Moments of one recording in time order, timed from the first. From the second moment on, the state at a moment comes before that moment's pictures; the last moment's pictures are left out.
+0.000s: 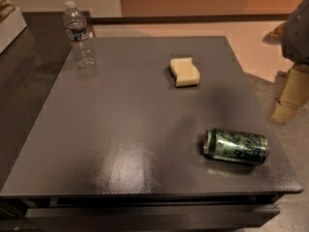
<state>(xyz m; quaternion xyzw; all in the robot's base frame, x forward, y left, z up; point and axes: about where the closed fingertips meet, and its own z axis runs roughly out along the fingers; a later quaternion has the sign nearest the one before) 0.438 -0.217 0.976 -0.60 0.78 -0.03 0.16</state>
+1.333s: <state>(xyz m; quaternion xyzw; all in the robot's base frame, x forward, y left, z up) 0.415 -0.189 0.938 -0.63 0.77 -0.01 0.14</state>
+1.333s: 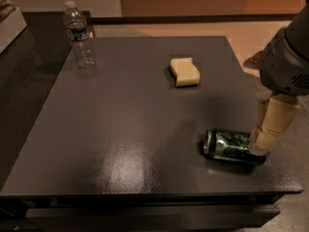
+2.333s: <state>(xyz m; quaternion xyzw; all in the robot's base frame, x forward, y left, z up) 0.394 -0.154 0.875 -0.65 0.75 -0.01 0.08</state>
